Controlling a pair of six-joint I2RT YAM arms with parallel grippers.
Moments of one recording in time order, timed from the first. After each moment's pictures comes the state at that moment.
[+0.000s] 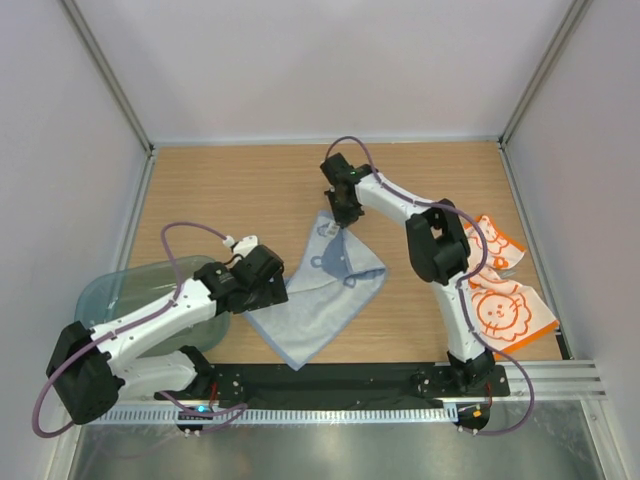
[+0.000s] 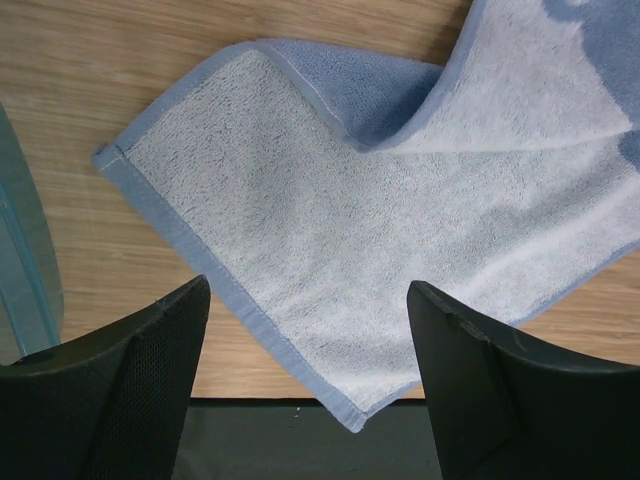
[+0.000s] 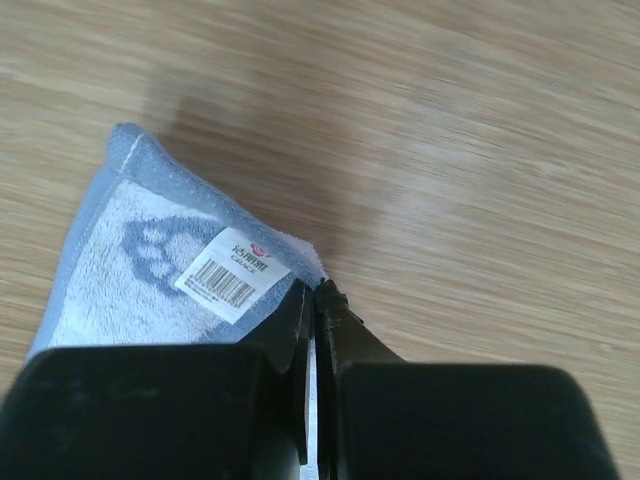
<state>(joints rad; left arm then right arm) -0.81 1.12 0.77 -0.78 -0.31 -0.97 0.57 2.29 1.91 -0.79 0.14 0.25</state>
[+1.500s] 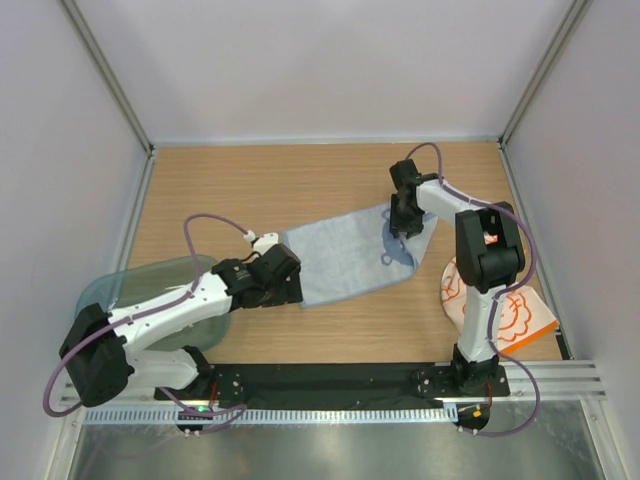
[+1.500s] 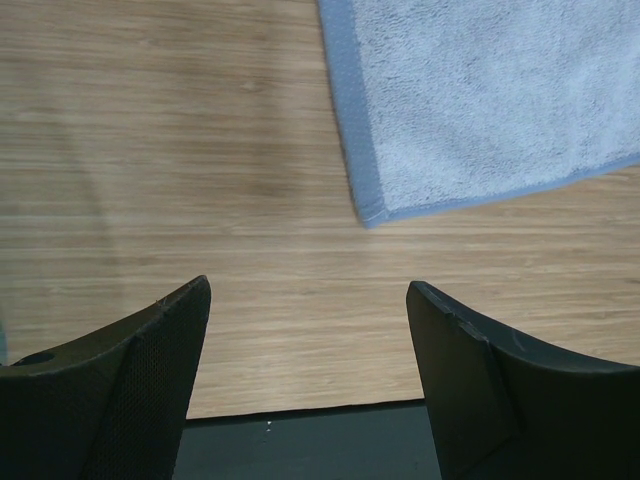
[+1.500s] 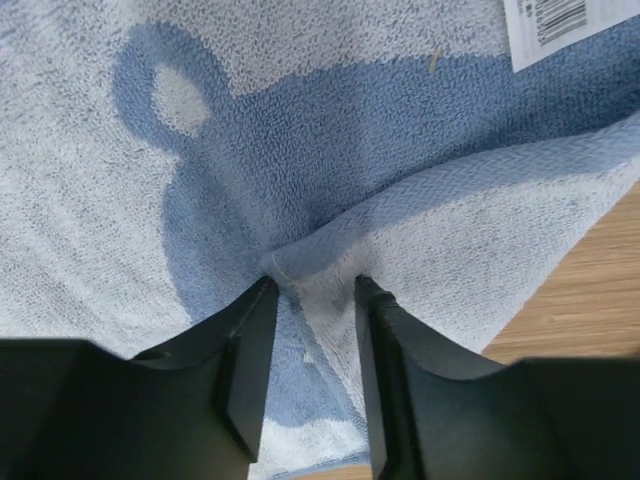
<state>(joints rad) -0.89 1.25 0.85 -0.70 -0.31 -0.92 0.26 2.00 1.42 -0.68 0.14 0.35</state>
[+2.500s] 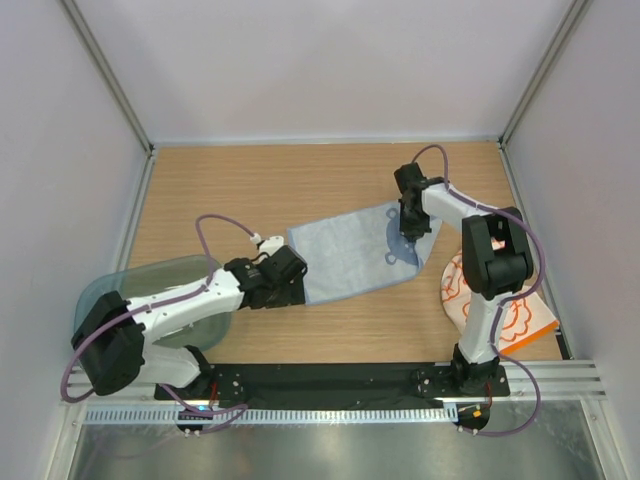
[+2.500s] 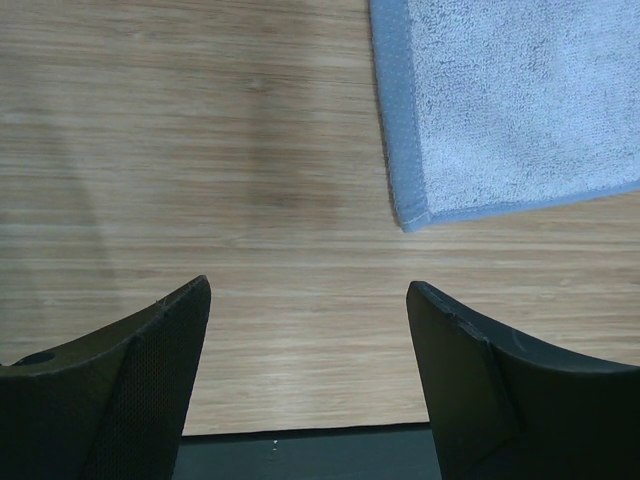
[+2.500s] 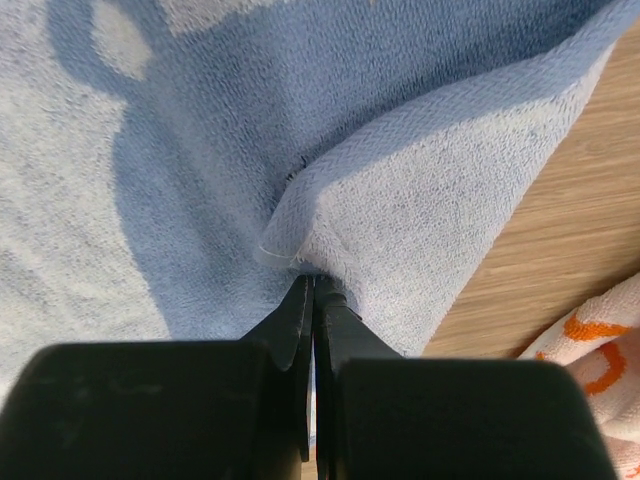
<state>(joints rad) -0.89 1.31 0.82 -0.67 -0.31 -0.92 0.26 1.93 1.36 -0.69 0.23 0.34</state>
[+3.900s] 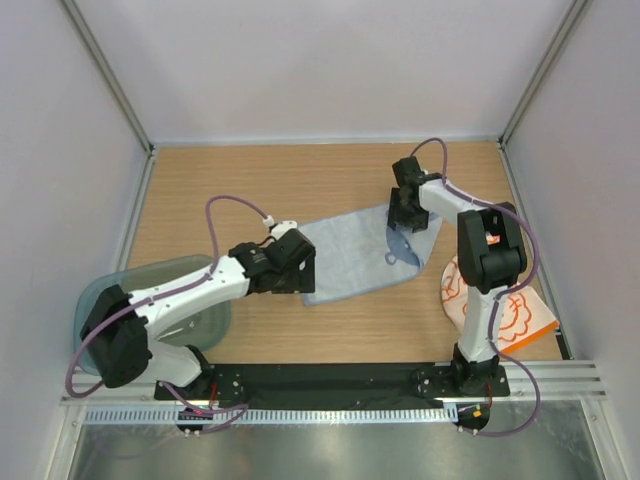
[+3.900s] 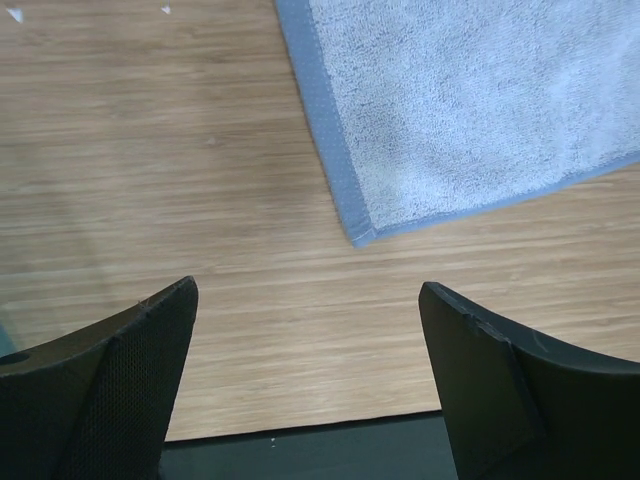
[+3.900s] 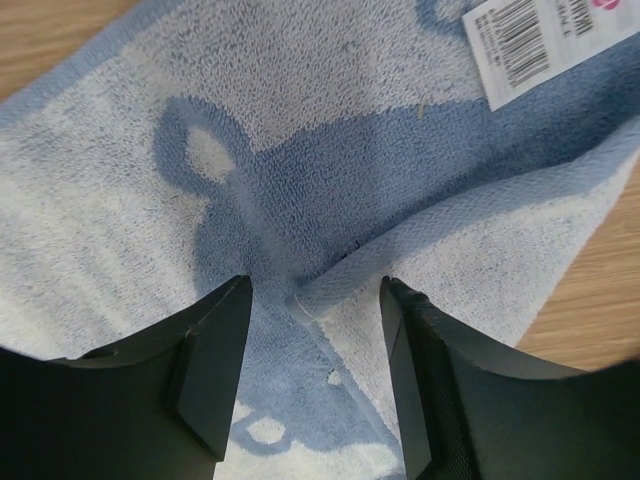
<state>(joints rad) -0.88 1.41 0.99 -0.72 -0.30 -0.80 0.25 1.98 1.42 -0.61 0.19 0.39</state>
